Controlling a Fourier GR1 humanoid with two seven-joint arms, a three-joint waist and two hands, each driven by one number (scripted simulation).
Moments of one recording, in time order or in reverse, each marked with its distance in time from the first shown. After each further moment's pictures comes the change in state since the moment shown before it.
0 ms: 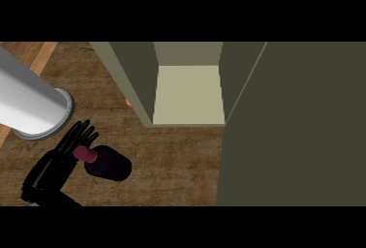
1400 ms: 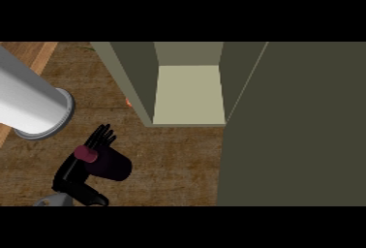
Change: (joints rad) left arm -0.135 -0.006 -0.041 0.393 -0.207 0.017 -0.283; right arm -0.004 0.014 -0.008 -0.025 0.006 0.027 0.023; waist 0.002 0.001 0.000
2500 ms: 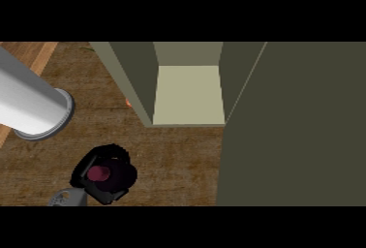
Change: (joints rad) left arm -0.054 -0.005 -0.130 0.090 -0.107 0.068 -0.169; right arm 0.004 0.015 -0.019 0.001 0.009 0.015 0.005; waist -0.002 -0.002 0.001
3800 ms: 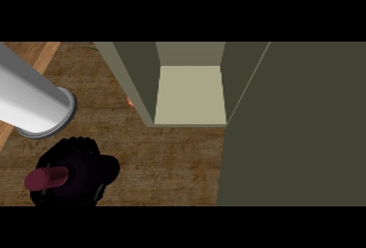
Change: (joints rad) left arm 0.252 -0.125 0.079 -0.704 0.193 0.340 0.209; right arm 0.012 0.030 0.000 0.009 -0.003 0.021 -0.006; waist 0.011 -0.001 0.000
